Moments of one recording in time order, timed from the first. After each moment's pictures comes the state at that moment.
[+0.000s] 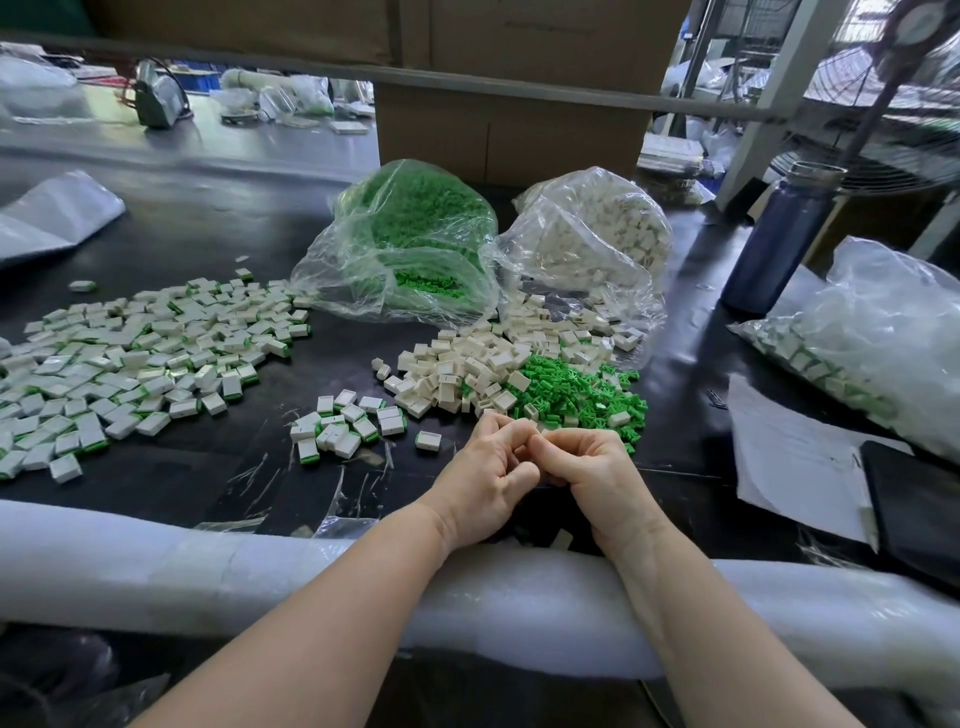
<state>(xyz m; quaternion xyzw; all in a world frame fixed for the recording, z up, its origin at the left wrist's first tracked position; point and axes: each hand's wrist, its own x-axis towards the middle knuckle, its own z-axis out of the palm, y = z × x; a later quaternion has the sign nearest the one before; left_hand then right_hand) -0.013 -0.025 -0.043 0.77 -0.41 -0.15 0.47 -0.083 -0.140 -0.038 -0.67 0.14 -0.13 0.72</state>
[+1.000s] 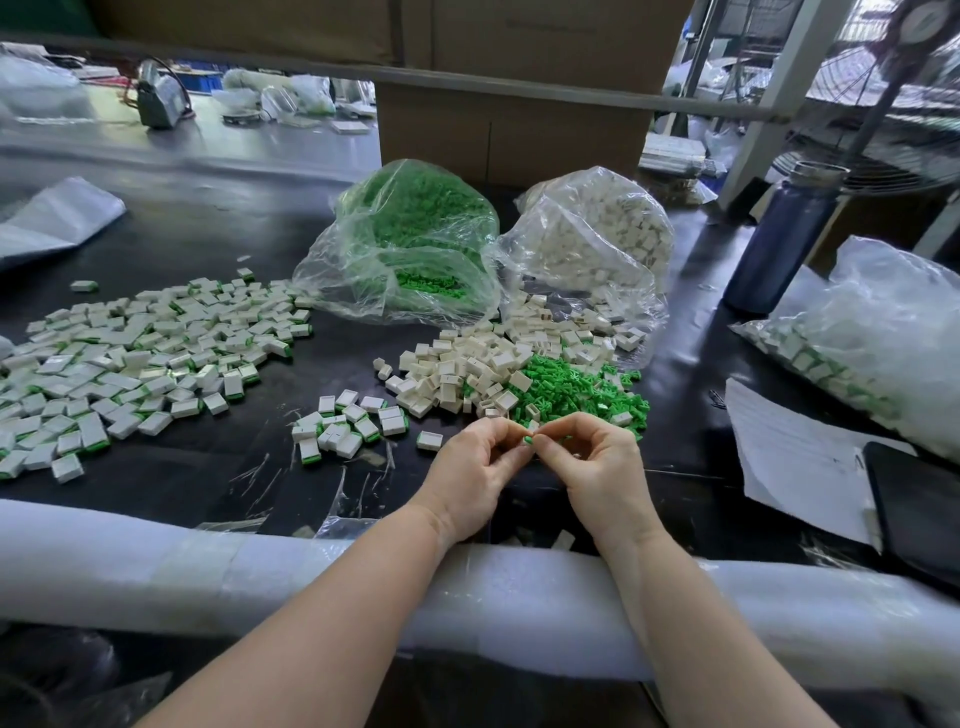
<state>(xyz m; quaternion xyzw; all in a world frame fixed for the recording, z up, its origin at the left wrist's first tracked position) -0.013 -0.023 -0.043 0.75 -0.33 -0.14 0.55 -0.079 -0.140 -0.041 -0.78 0.15 -0.26 0.55</state>
